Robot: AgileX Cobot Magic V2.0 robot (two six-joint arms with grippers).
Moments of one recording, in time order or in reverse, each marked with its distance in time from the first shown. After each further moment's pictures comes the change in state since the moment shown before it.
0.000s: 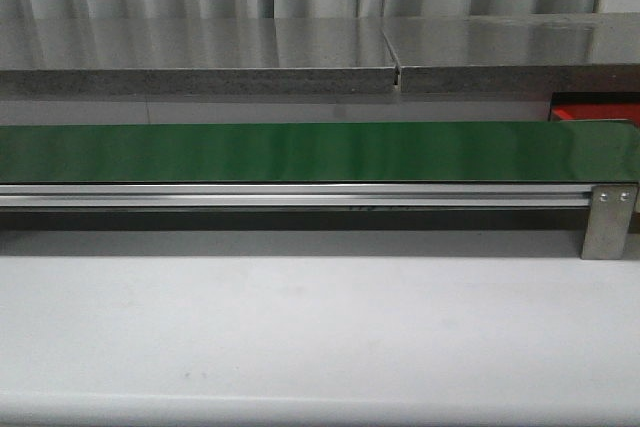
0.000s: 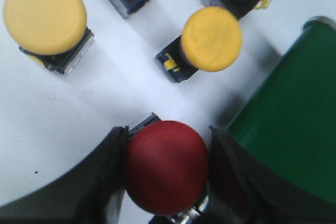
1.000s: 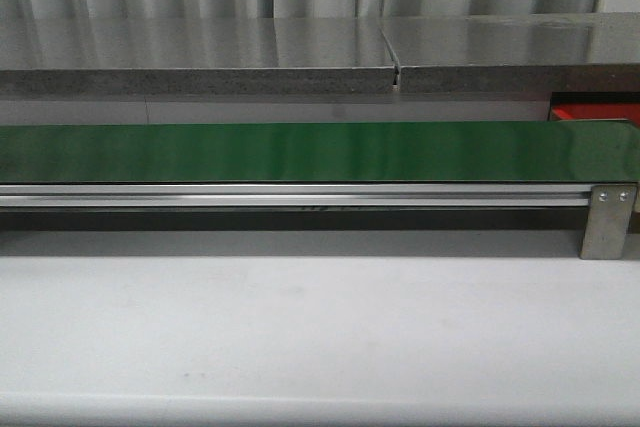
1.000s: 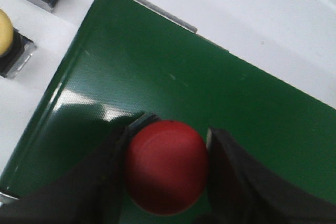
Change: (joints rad) left arm -0.208 -0.006 -0.102 -0.079 0.111 0.100; right arm 0.000 0.000 0.000 0.000 0.000 0.000
